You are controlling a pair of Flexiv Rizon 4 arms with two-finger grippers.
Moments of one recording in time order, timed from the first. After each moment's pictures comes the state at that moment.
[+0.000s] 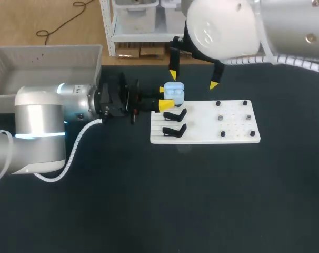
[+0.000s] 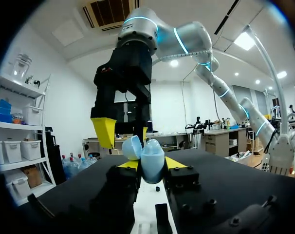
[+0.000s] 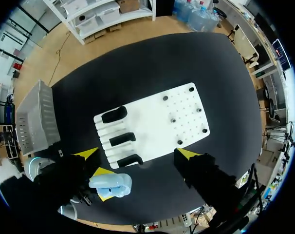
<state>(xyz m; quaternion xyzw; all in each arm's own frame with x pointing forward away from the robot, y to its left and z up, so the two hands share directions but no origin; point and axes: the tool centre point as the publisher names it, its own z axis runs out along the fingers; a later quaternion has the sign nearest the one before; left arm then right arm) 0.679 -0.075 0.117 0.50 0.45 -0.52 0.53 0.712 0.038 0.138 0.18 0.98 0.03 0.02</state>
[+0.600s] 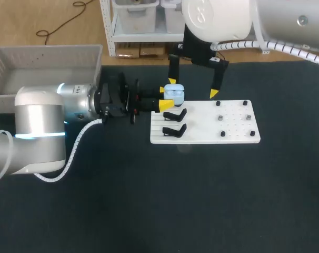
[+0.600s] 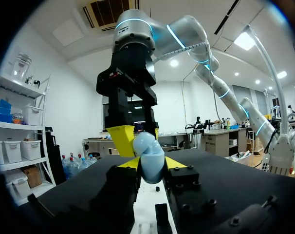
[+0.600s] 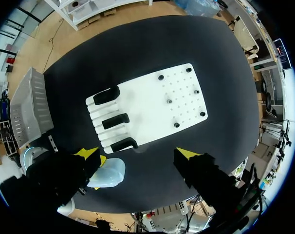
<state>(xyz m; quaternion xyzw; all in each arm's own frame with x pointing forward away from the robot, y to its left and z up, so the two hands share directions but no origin) 0.679 -0.075 0.117 0.50 0.45 -0.52 0.53 0.687 0.042 0.133 0.18 0.98 0.03 -0.05</state>
